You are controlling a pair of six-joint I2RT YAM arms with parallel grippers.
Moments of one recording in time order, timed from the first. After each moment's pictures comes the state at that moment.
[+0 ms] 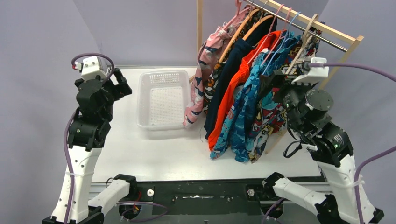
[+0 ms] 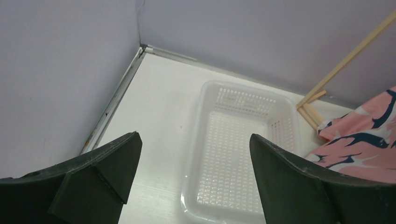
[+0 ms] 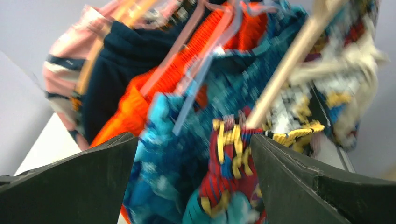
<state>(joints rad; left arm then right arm) -0.19 0.95 1.38 -0.58 -0.41 -0.24 0.64 0.96 1.60 -0.65 0.55 0.17</state>
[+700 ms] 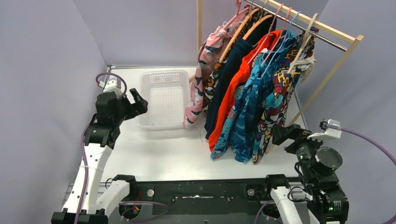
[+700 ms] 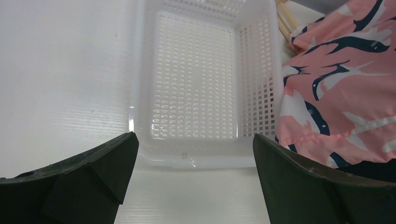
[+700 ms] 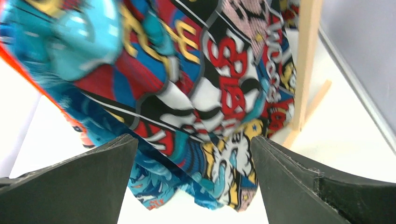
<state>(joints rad) -0.10 0.87 0.99 -0.55 -0.03 -0.42 0.07 0.36 1.12 -0.92 0.04 0.35</state>
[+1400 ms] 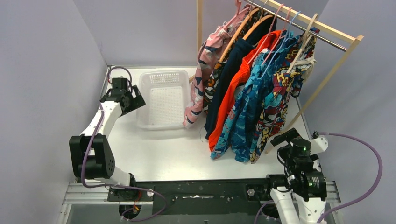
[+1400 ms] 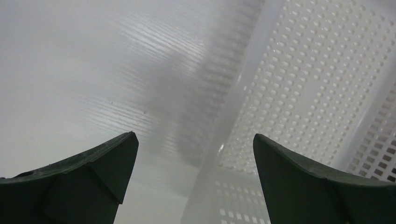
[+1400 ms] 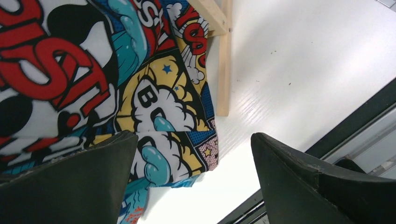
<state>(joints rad) 0.00 1.50 1.12 -0.55 -0.15 -0.44 0.02 0.31 0.78 -1.12 0.34 0.80</state>
